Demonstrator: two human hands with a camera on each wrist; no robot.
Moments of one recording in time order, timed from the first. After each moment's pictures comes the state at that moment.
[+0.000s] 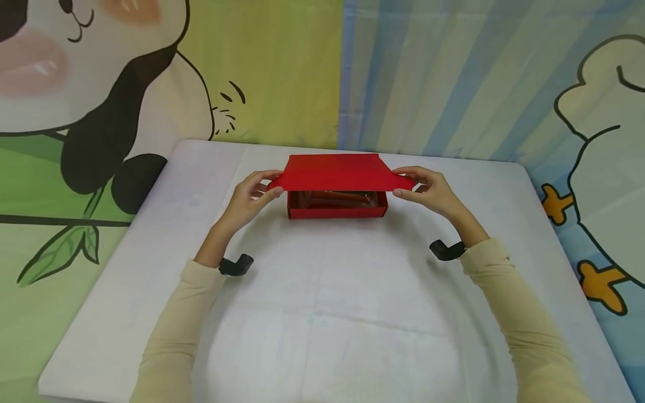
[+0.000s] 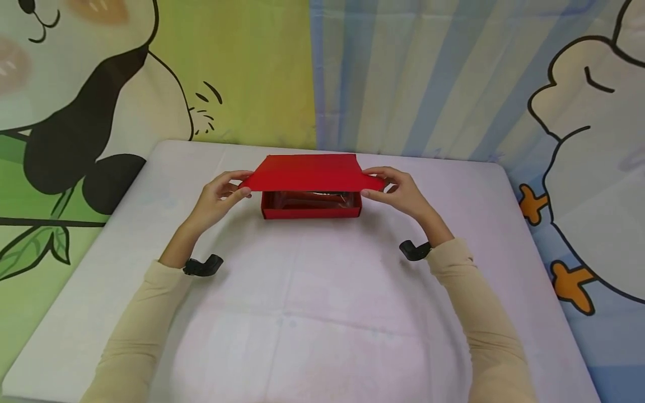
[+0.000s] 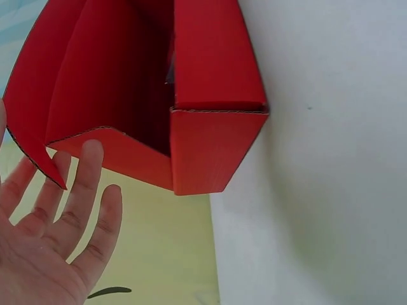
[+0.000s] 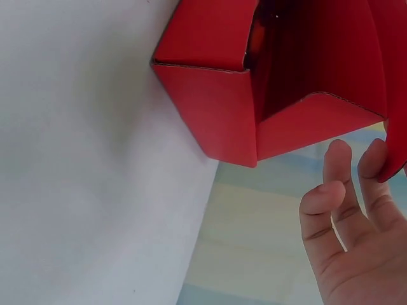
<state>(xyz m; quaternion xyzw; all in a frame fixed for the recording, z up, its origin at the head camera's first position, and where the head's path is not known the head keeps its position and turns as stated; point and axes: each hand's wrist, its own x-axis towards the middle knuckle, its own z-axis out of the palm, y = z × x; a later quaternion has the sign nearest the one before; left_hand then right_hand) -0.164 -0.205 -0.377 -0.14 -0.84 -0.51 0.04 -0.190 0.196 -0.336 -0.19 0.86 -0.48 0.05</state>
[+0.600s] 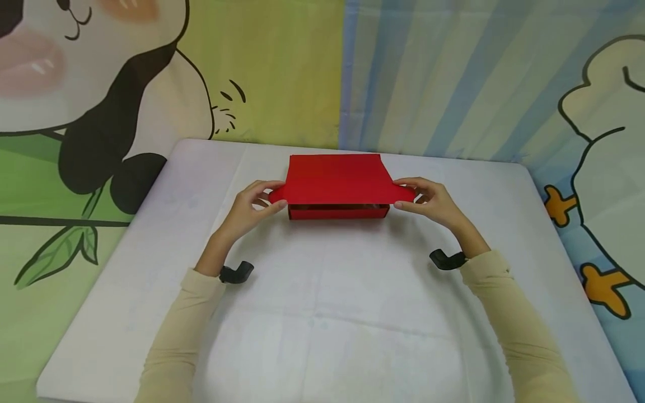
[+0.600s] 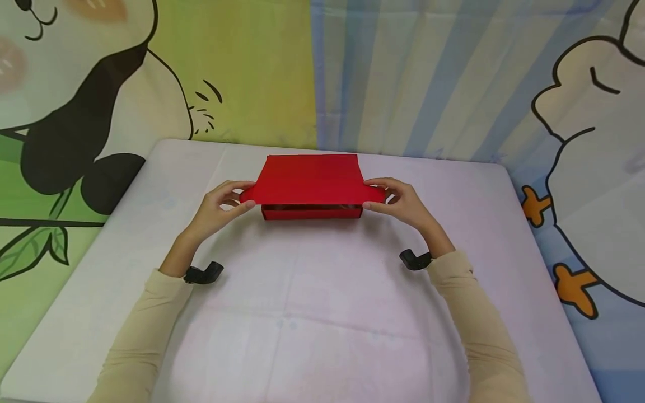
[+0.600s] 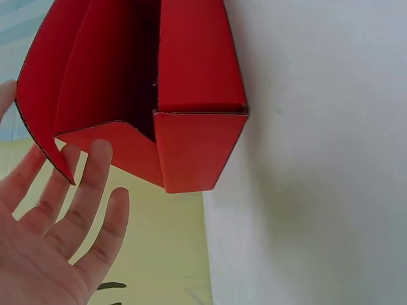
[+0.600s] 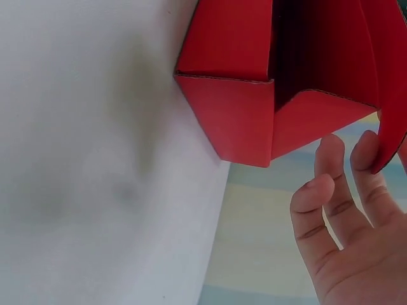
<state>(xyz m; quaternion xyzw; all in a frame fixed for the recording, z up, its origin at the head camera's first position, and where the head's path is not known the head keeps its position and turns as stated) -0.158 -0.209 -0.397 -0.17 -0.84 -0.51 0.05 -0.188 0.204 -0.360 -0.21 0.86 -0.47 0.06</state>
